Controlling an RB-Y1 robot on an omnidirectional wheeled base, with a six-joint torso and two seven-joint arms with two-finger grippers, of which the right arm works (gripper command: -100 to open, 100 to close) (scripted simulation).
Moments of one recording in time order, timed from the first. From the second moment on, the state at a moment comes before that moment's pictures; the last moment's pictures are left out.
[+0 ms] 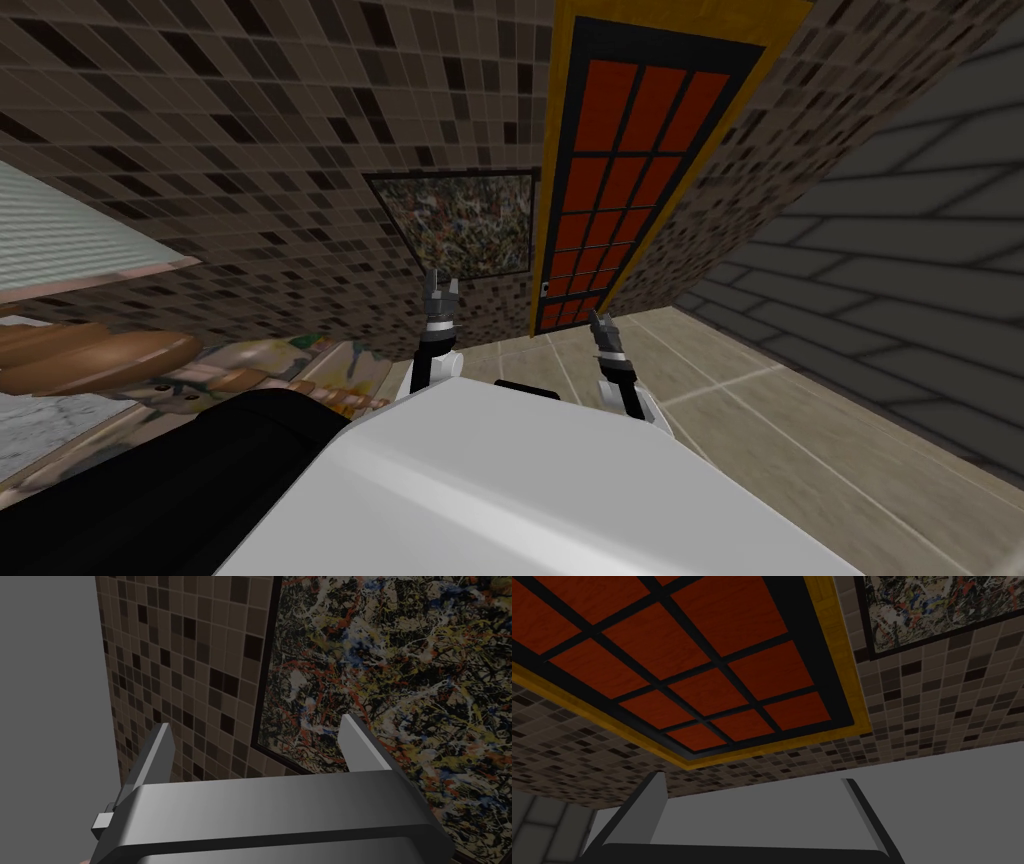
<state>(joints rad) 0.22 -0.12 -0.09 -1.52 0.20 -0.77 0.63</state>
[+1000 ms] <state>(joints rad) 0.13 -0.14 -0.12 -1.25 0.25 -0.82 0.79</state>
